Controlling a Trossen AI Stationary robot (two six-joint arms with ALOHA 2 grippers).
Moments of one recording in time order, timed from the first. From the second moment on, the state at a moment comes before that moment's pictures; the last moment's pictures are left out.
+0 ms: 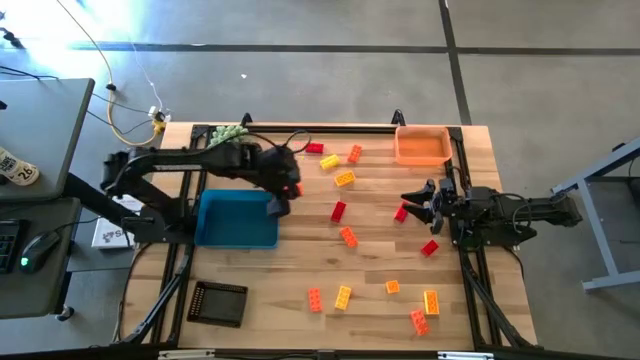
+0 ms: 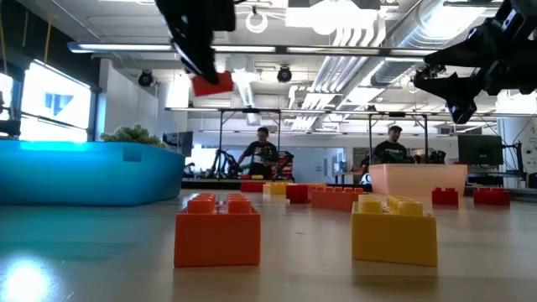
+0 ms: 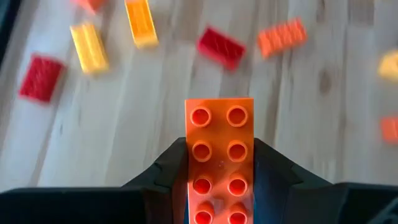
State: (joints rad) left arm 0.26 1.44 1.25 -0.90 -0.01 0.00; right arm 0.06 0.02 0.01 0.05 0.18 0.54
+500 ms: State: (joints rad) left arm 0.22 1.26 0.93 -0.90 -0.03 -0.21; right arm 0.06 0.02 0.01 0.07 0.25 0.83
